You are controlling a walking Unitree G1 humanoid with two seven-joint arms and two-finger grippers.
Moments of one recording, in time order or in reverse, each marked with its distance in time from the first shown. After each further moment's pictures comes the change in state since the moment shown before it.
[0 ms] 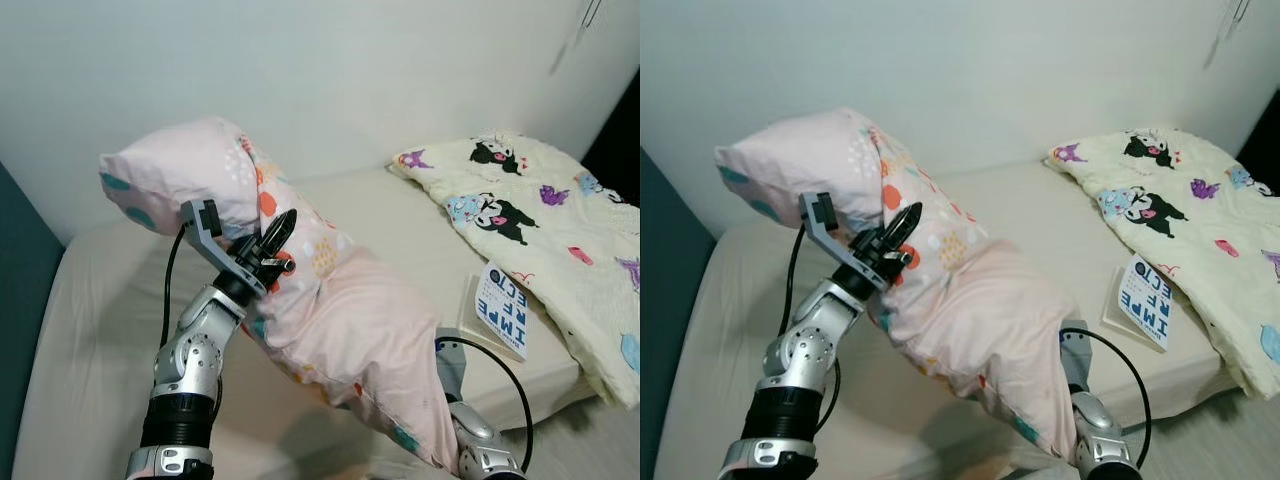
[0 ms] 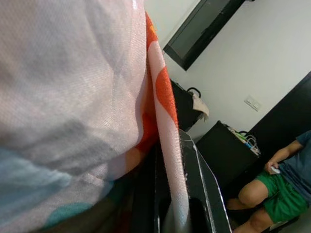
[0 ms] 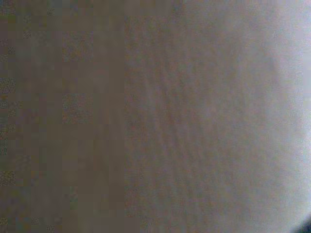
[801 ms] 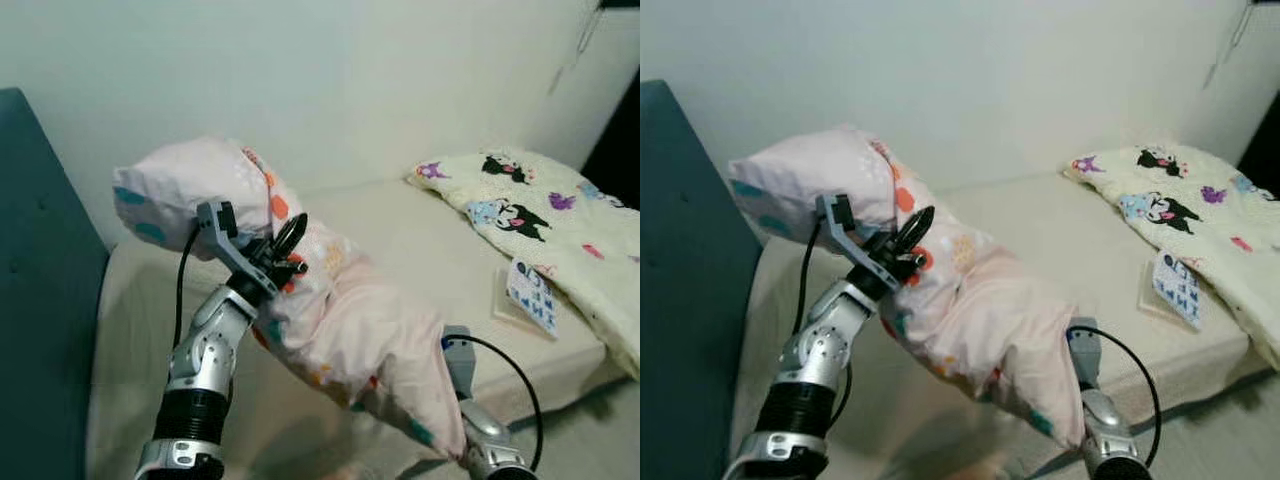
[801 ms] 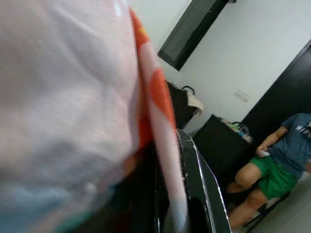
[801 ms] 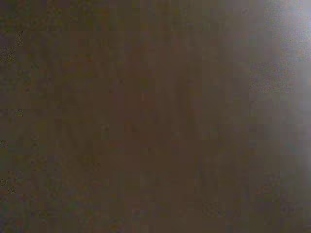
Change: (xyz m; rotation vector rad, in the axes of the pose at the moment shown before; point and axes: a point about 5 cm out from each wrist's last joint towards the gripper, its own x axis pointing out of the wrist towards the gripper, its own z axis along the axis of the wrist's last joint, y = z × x) left arm 0.009 -0.002 -0.004 0.062 0.025 -0.005; right arm 0.002 0.001 -0.001 0.016 -0.009 -0.012
